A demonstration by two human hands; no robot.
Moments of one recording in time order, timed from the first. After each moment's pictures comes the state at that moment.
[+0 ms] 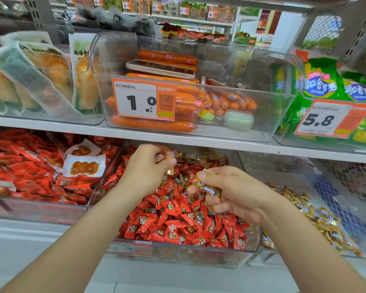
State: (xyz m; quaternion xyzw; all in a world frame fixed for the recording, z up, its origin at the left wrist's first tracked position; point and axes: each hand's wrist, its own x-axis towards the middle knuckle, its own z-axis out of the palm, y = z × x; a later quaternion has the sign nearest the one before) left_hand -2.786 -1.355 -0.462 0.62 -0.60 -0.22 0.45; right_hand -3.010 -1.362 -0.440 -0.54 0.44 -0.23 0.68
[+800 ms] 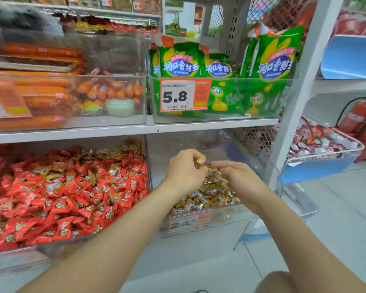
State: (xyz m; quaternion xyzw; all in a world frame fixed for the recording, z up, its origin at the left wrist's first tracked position) left_hand -3.081 -1.362 -0.466 0.57 -0.69 -0.30 0.34; right_hand -3.254 -1.344 -0.483 -0.50 0.63 -0.40 0.43
